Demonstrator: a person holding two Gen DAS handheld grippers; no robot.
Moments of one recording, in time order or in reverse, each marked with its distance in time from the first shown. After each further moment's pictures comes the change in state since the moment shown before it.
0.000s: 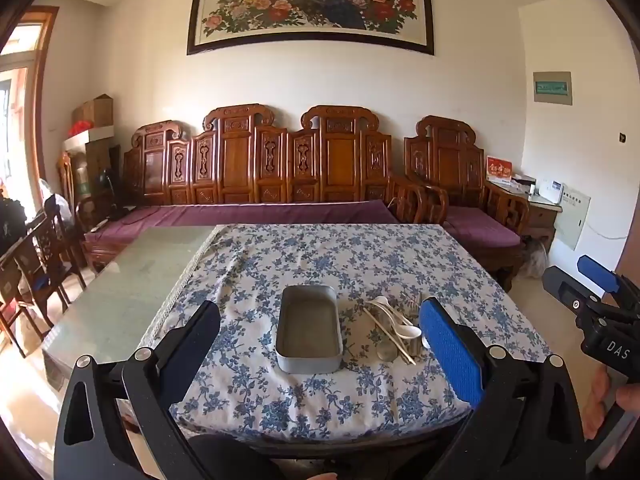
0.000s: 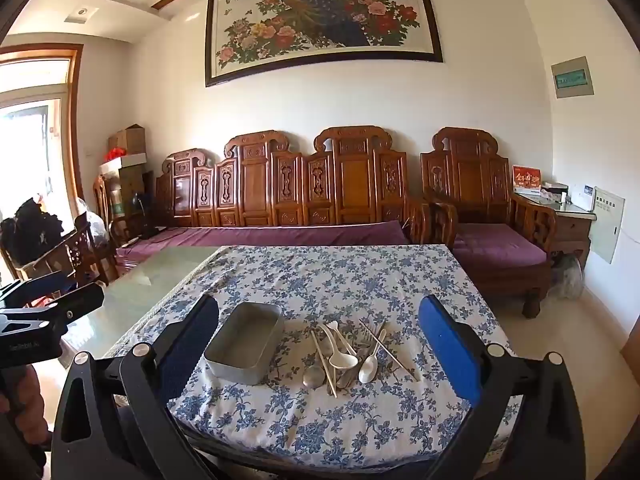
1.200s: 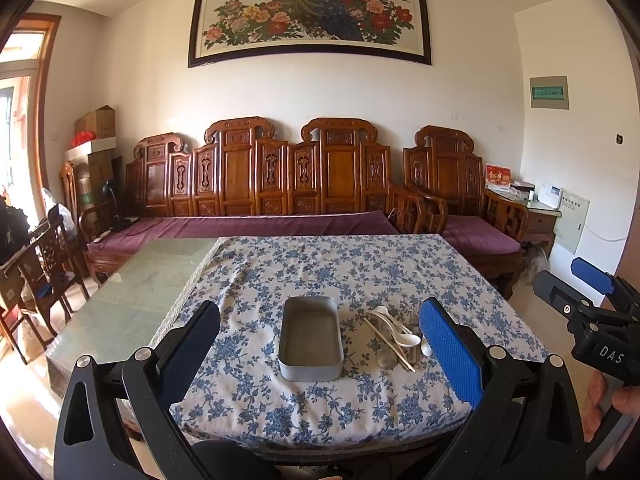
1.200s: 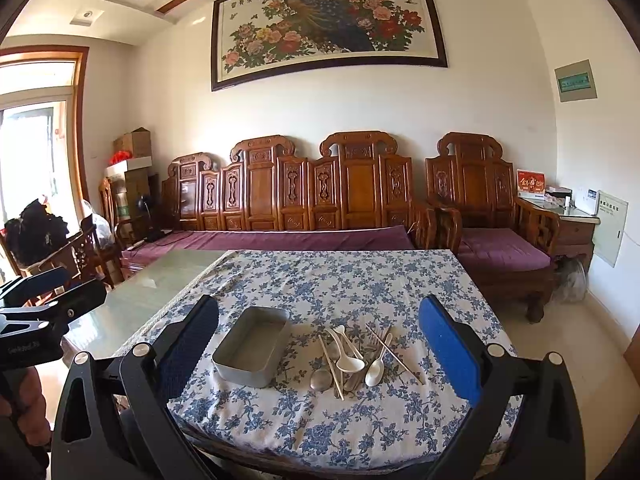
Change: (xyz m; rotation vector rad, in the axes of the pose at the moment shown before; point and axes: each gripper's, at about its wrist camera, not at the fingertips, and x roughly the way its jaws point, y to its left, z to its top) left arm -0.014 -0.004 0.004 0.014 -0.045 0.012; right arm -0.011 0.006 0.003 -0.005 -0.030 0.019
